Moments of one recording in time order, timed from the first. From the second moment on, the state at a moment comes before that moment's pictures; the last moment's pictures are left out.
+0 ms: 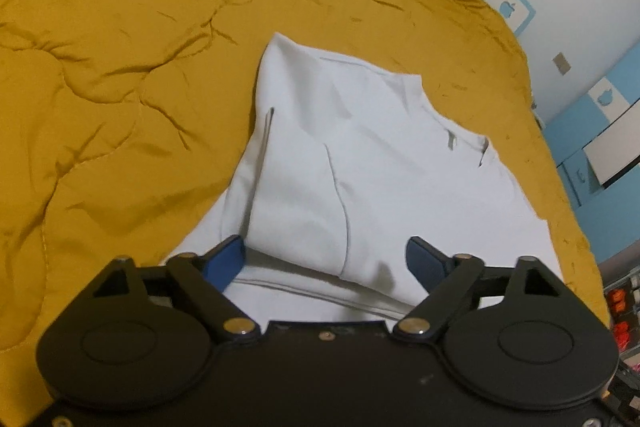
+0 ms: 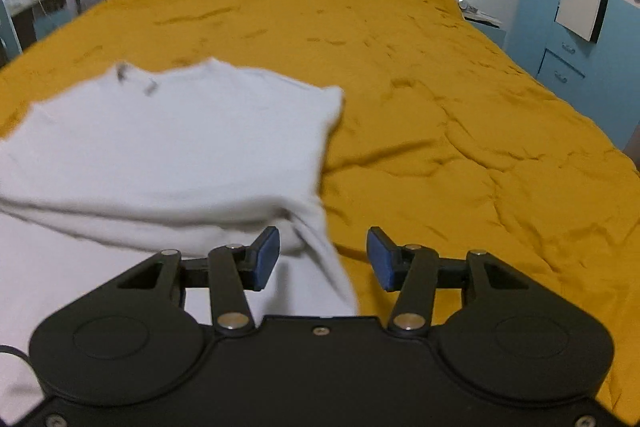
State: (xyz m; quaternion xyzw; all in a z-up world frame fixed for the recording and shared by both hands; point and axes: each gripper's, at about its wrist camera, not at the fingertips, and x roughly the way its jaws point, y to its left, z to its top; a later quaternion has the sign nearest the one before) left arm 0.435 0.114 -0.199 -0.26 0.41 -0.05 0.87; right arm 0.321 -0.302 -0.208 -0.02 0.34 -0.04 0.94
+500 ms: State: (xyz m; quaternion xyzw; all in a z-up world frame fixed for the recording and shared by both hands) left arm 0.439 0.098 -0.191 -0.21 0.40 -0.08 0.89; right arm 0.350 -0.296 -0.214 -0.03 0.33 0.00 0.94
